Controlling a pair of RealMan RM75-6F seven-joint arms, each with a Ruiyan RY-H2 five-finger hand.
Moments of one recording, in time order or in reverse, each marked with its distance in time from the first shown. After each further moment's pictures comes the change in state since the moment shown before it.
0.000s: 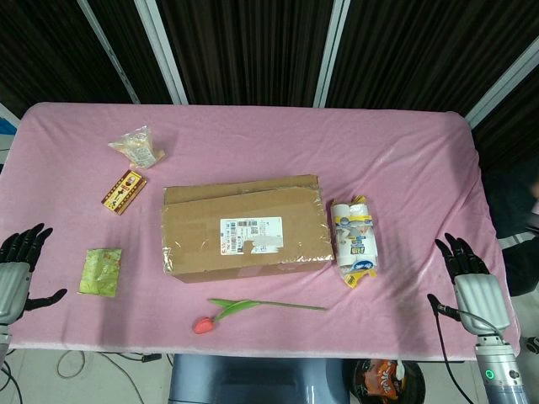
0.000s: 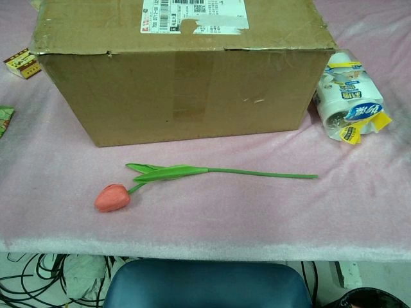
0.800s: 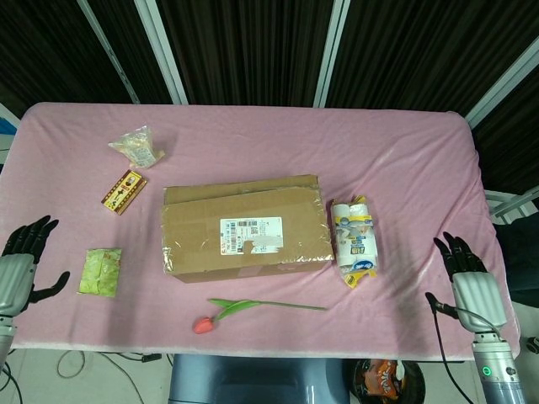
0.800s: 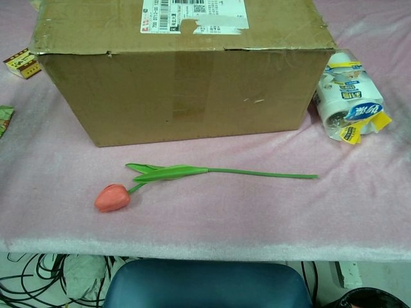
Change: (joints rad) left arm -0.042 0.043 -0.039 -0.076 -0.017 -0.043 -0.051; right arm 0.010 -0.013 0.011 0.004 0.020 -0.017 0.003
